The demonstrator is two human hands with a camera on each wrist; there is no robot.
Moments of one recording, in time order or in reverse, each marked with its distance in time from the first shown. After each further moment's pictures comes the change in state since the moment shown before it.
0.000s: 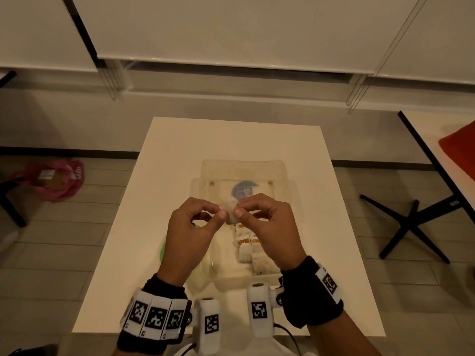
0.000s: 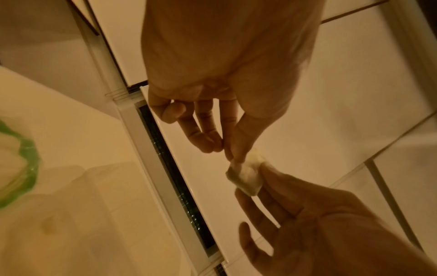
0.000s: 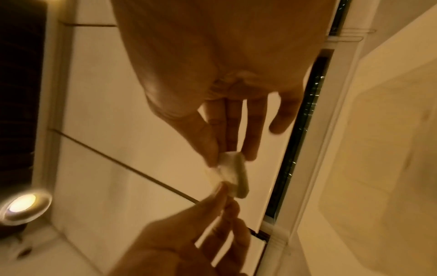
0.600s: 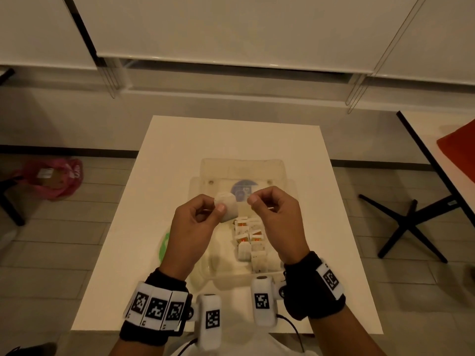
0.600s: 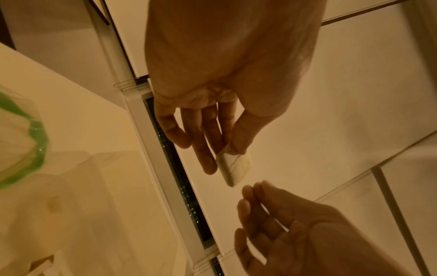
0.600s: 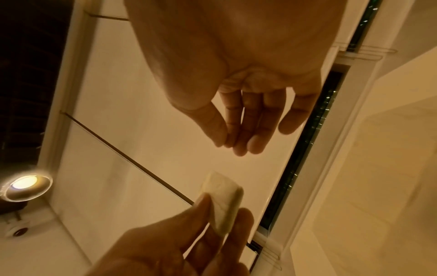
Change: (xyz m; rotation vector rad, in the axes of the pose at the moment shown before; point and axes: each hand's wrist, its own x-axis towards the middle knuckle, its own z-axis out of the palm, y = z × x) left_hand 0.003 -0.002 0.007 -0.174 -0.057 -0.061; right_hand 0.006 0.002 -0.007 0.016 0.164 0.082
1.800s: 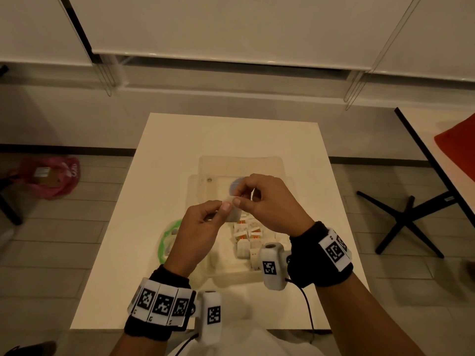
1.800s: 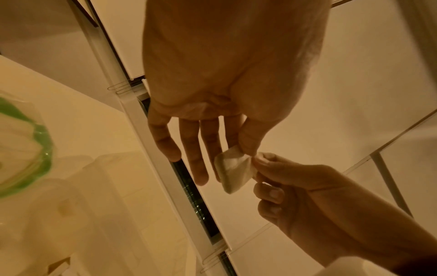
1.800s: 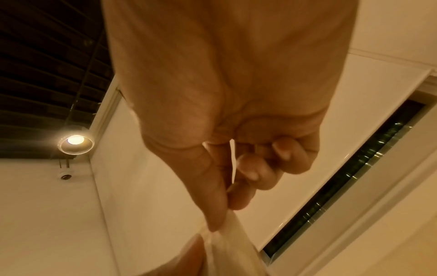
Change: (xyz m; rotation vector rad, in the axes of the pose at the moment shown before) left_hand 0.002 -0.006 0.007 0.083 -0.152 -0.043; right_hand 0.033 -0.028 -0.005 -0.510 -0.435 -0.161
